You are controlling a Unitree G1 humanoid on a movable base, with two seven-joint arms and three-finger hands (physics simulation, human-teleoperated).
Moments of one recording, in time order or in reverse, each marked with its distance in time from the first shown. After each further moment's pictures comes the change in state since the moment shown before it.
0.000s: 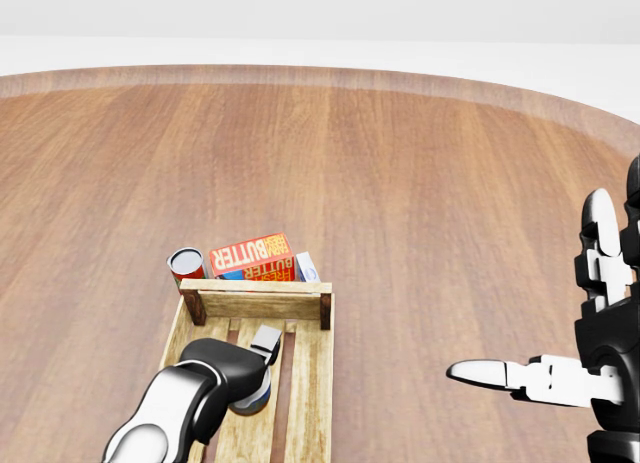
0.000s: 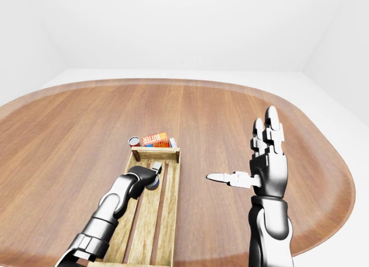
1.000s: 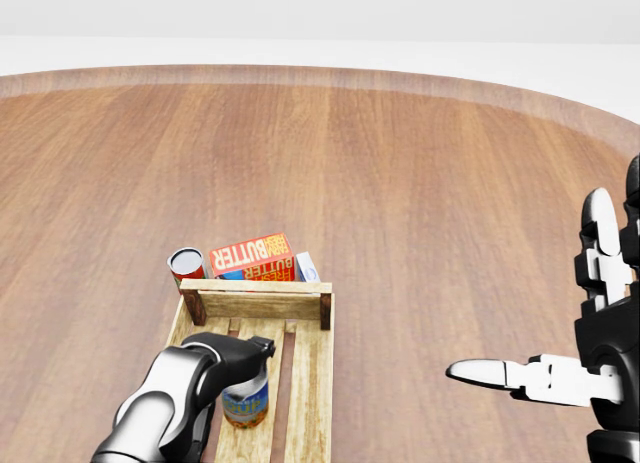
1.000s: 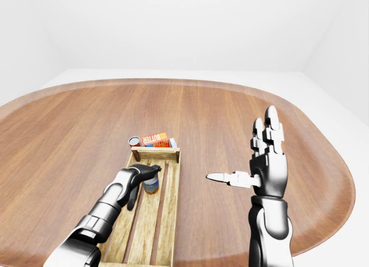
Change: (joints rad) left arm -0.172 0.009 0.003 0.315 -0.113 0.055 0.056; right arm -0.002 -0.001 0.000 0.000 -0.004 0.000 0.000
